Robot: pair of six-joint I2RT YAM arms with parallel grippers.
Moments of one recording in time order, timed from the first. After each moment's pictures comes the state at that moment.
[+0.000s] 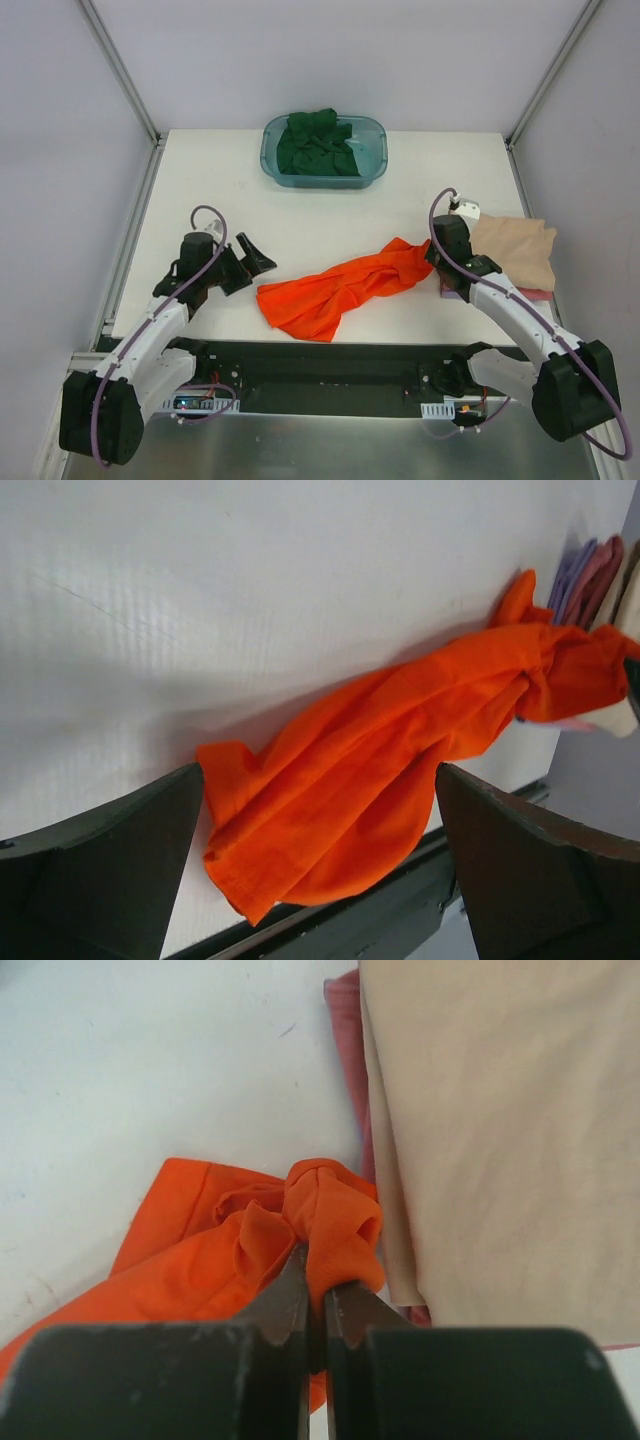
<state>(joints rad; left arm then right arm) -0.16 0.86 0.41 -0.24 0.38 -0.83 0.41 1.07 0.64 -0.33 0.48 0.49</state>
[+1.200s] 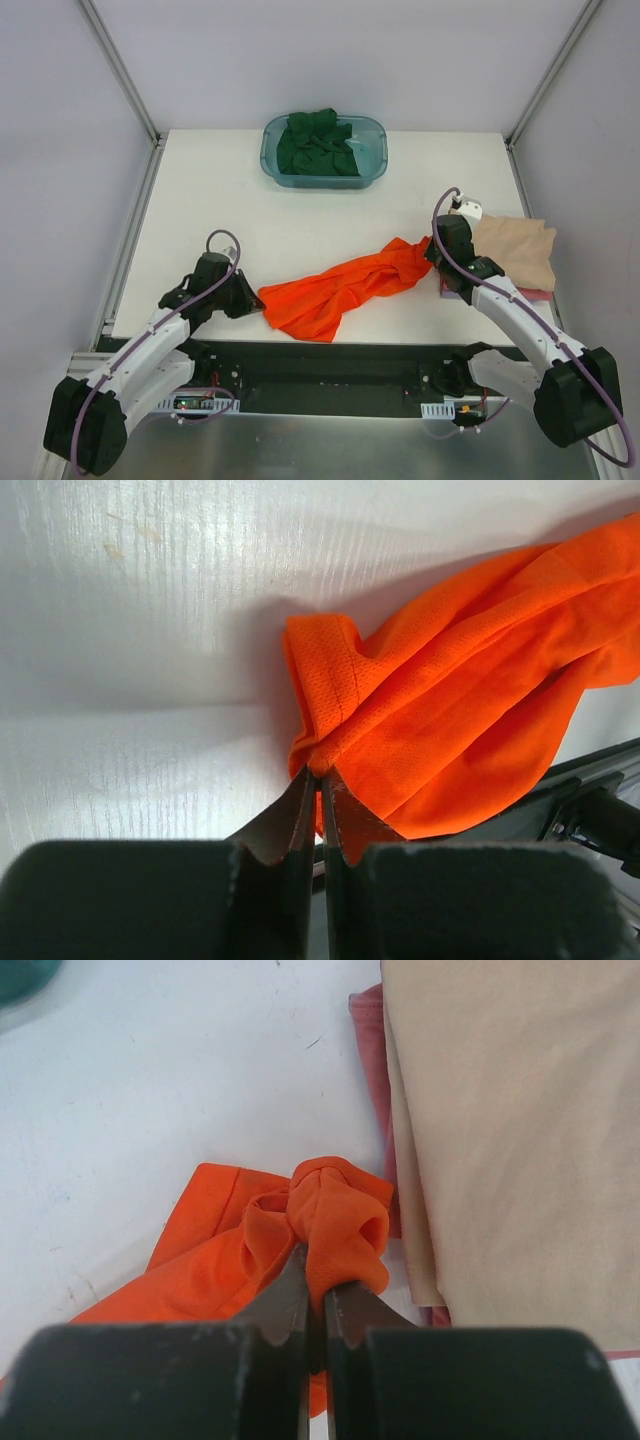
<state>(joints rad) -0.36 0.79 0.33 -0.46 0.28 -0.81 0.40 1.04 0.64 -0.30 0.46 0.52</state>
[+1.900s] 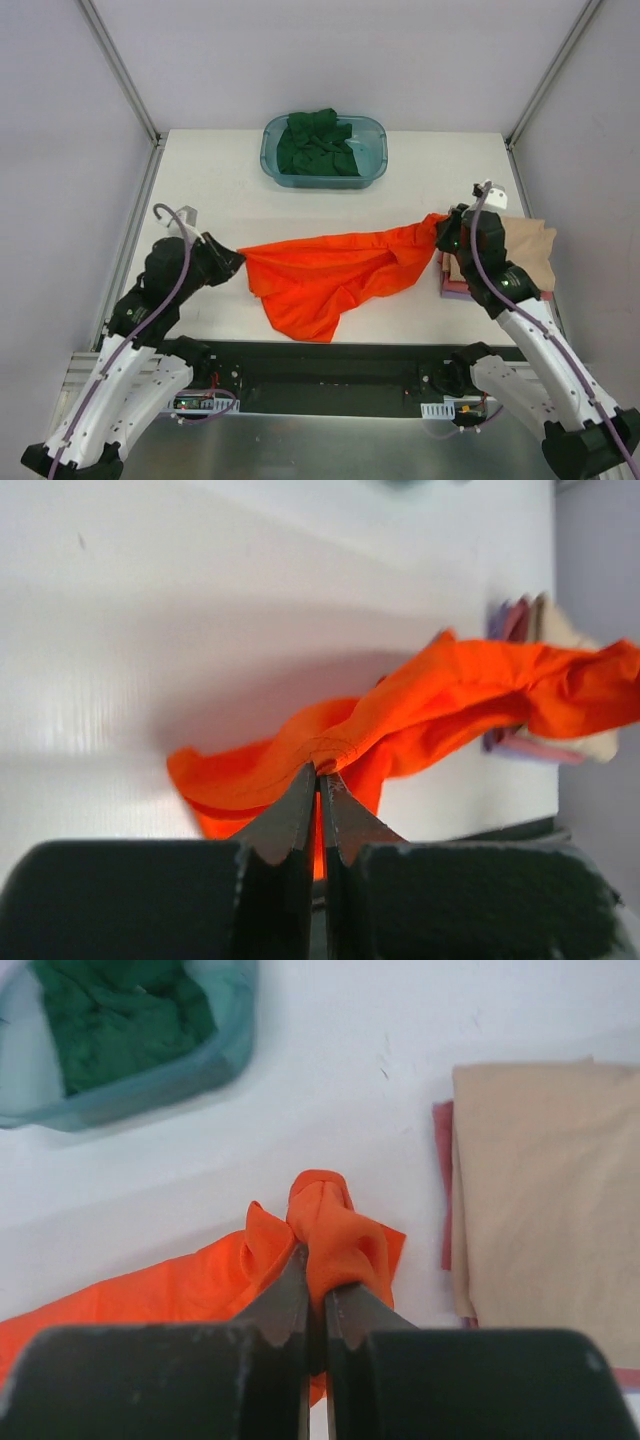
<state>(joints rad) -0.39 0.54 0.68 -0.67 0.08 -0.78 0.40 0.83 0.76 -0.40 0.35 0.48</state>
